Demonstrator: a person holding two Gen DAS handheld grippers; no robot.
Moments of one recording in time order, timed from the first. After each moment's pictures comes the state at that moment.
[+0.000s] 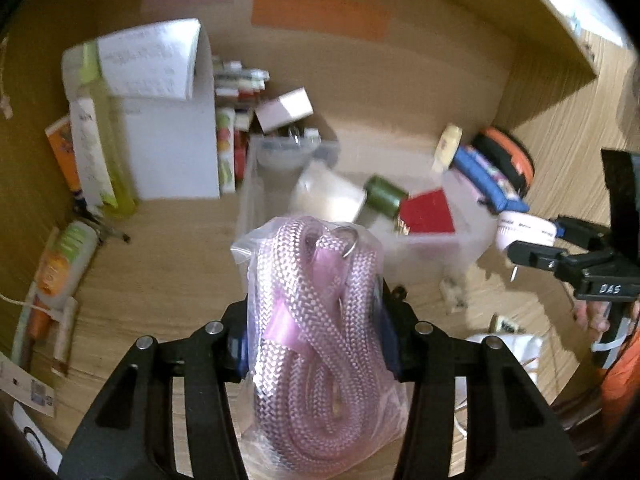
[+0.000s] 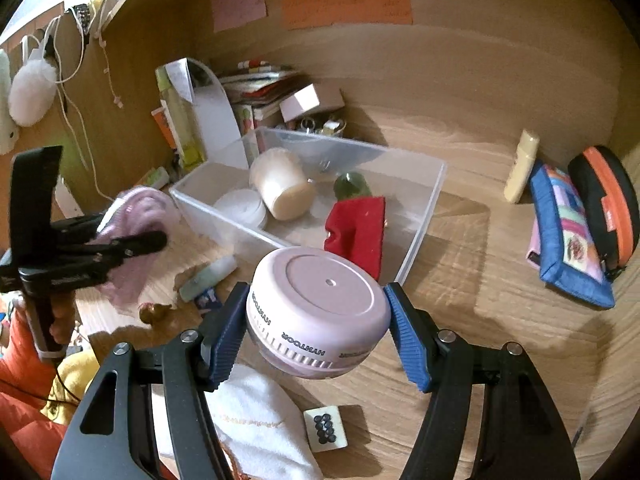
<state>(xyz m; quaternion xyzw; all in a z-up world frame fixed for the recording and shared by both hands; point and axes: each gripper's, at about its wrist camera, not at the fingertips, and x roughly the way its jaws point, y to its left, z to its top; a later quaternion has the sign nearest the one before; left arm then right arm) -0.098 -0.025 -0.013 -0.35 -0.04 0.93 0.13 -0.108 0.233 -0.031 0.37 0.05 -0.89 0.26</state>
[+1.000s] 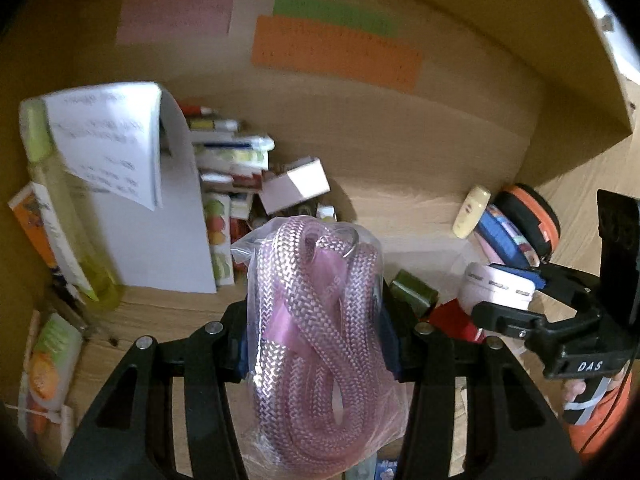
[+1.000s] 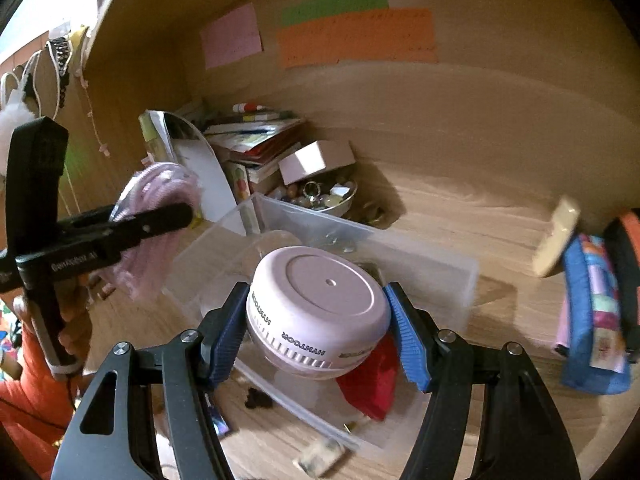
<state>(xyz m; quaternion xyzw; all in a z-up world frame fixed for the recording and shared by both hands) -0.198 -0.025 0.005 -0.32 -0.05 0.94 0.12 -0.185 0.187 -0.024 0.34 0.03 -0.89 0.29</state>
